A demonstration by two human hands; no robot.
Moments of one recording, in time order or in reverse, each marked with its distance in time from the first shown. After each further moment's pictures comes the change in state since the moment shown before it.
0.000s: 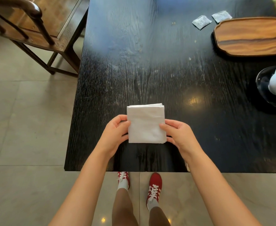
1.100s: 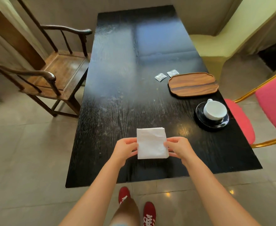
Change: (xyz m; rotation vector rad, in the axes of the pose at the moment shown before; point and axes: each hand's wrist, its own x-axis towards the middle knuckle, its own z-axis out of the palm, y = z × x) left_hand -0.058 0.049 0.111 0.273 0.005 0.010; right_hand -0.088 -0.069 -0.088 -0.134 0.204 -0.009
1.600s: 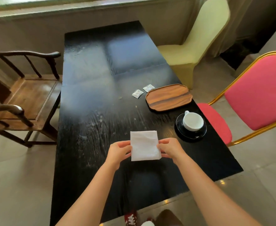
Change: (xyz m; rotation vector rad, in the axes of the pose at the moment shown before) left_hand 0.066 0.070 0.029 0.095 -0.050 0.031; right_hand 0.044 -0.052 -0.030 0.030 0.131 0.047
